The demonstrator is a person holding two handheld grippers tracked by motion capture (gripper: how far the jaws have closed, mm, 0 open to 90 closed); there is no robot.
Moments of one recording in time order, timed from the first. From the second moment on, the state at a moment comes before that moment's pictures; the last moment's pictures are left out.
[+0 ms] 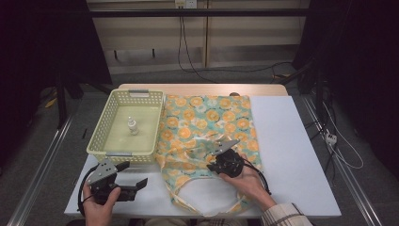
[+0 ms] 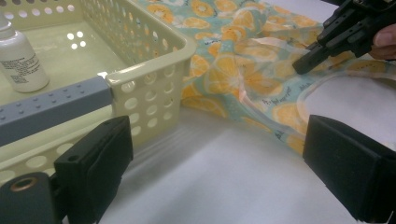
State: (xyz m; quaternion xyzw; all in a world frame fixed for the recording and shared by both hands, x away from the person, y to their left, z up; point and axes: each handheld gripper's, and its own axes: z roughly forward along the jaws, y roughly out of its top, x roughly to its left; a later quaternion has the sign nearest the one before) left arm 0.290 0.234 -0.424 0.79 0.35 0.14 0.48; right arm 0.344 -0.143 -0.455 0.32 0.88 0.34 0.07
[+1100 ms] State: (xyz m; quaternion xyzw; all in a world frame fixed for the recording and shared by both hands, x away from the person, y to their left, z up) left arm 0.290 0.234 -0.425 0.80 0.35 0.14 0.48; right arm 0.383 -0.162 -0.374 0.32 0.80 0.48 0.14
